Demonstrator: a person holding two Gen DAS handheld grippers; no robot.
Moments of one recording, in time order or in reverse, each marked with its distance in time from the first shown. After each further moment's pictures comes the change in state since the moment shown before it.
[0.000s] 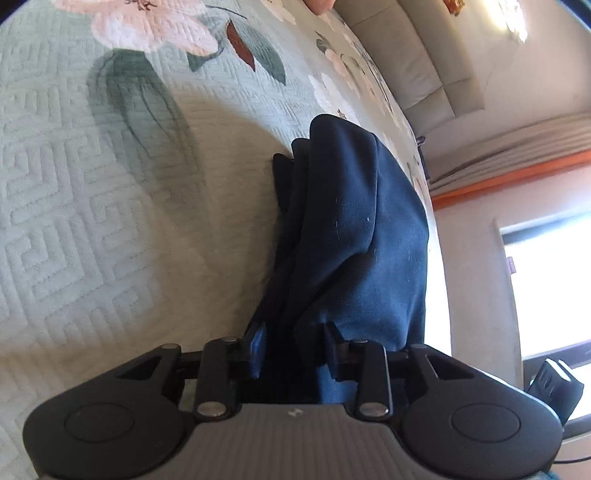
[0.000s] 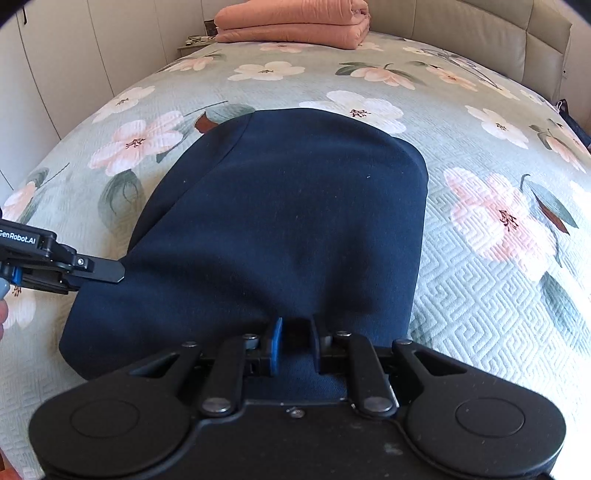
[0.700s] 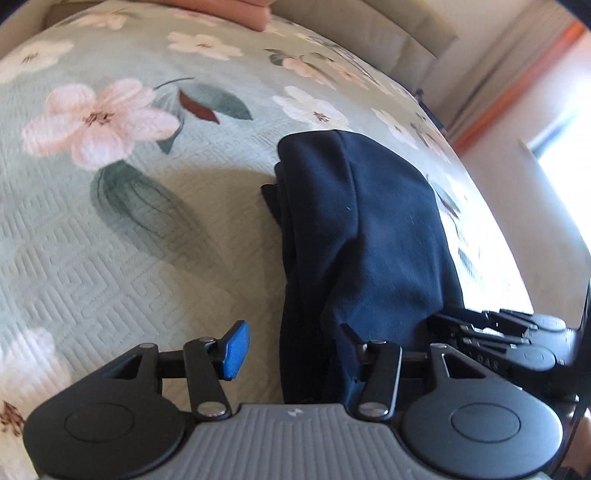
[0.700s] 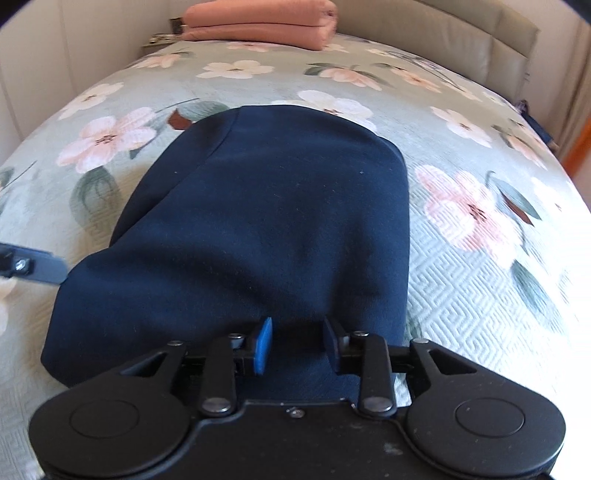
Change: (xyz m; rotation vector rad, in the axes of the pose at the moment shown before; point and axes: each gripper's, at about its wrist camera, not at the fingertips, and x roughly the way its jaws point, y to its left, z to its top) left arm -0.039 -0.059 -0.009 0.380 -0.022 0.259; right arm 0.008 0.038 -0.001 0.042 0.000 -0.177
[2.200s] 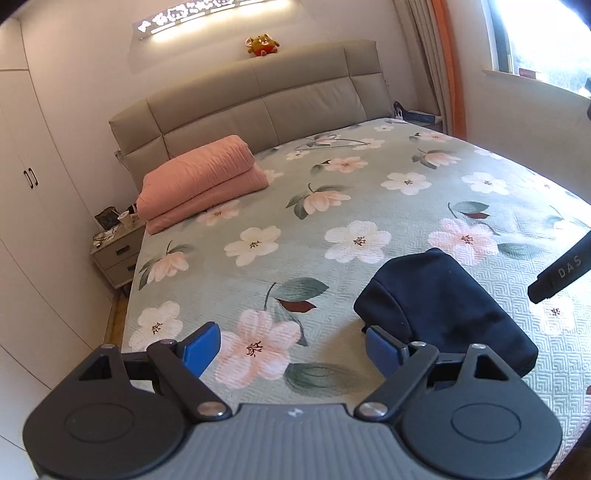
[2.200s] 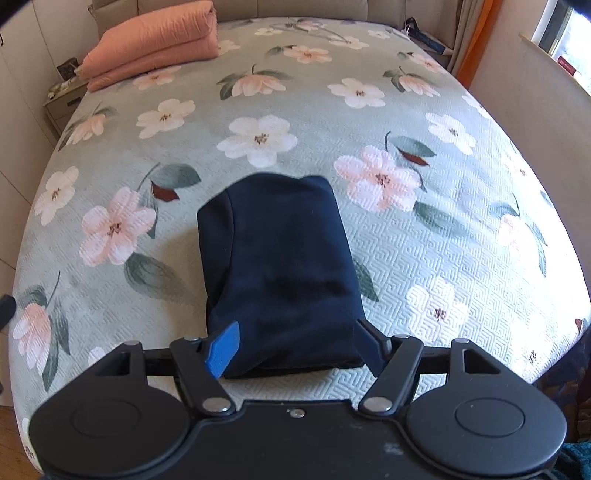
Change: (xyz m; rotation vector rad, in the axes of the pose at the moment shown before) left arm -0.260 -0.112 0.064 0.616 -0.265 0.434; right arm -0.221 0.048 0.117 0.403 0.185 -0.147
